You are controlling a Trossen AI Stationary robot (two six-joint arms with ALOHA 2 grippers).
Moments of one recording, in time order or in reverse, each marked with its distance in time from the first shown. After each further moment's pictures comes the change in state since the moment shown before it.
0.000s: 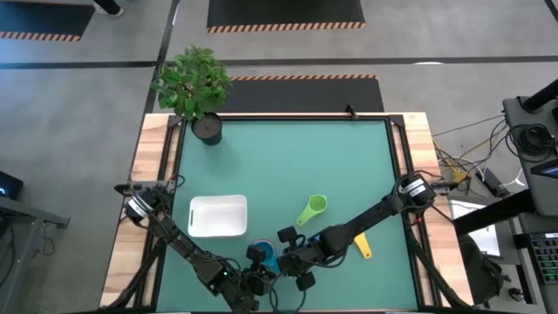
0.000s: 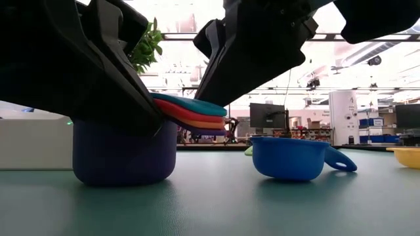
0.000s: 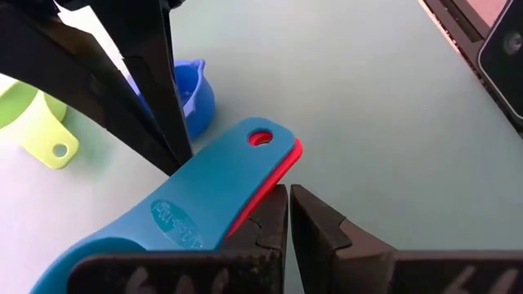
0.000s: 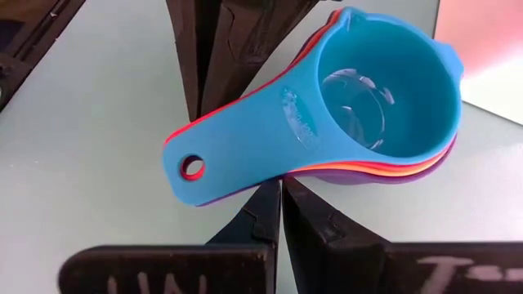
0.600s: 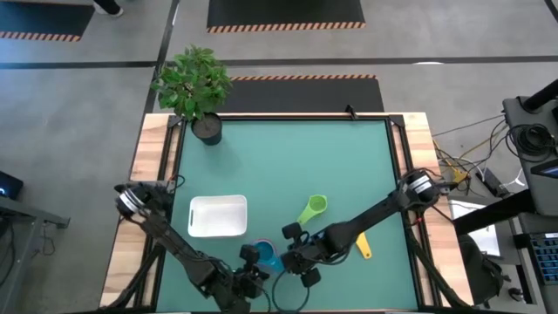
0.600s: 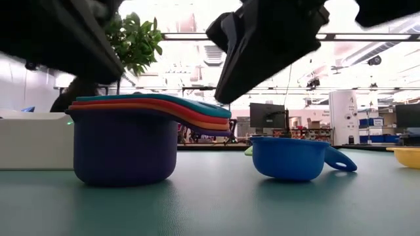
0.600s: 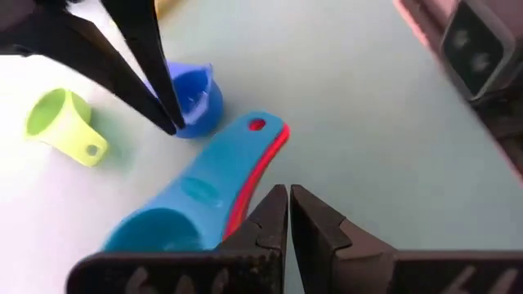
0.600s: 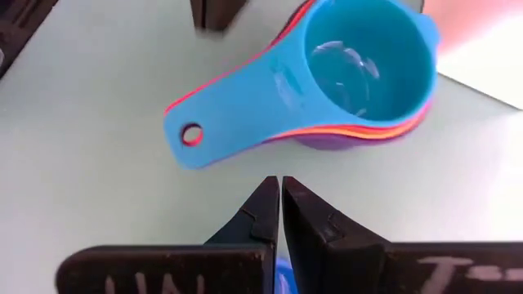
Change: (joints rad) left arm -0.039 -0.090 0.011 -0.151 -0.010 0.005; right arm -0.002 -0.058 0.000 -0.122 0.012 -0.003
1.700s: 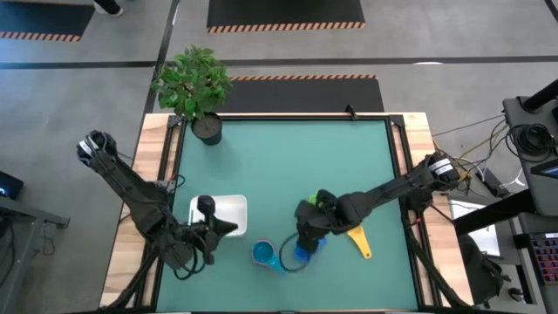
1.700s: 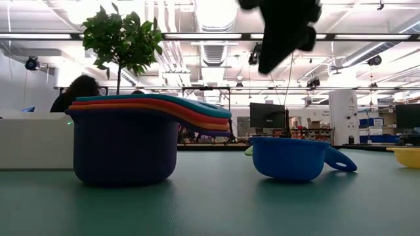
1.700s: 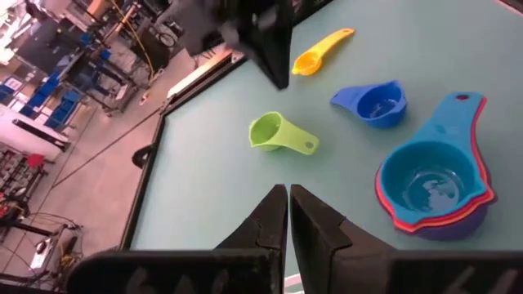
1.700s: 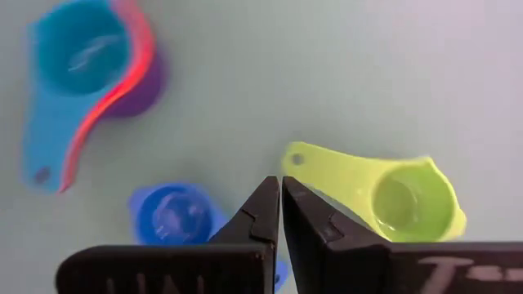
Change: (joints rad) left arm -0.022 -0.739 -0.411 -0.116 -0.264 0.281; right arm -0.124 -0.217 -0.009 -0.419 0.101 0.762
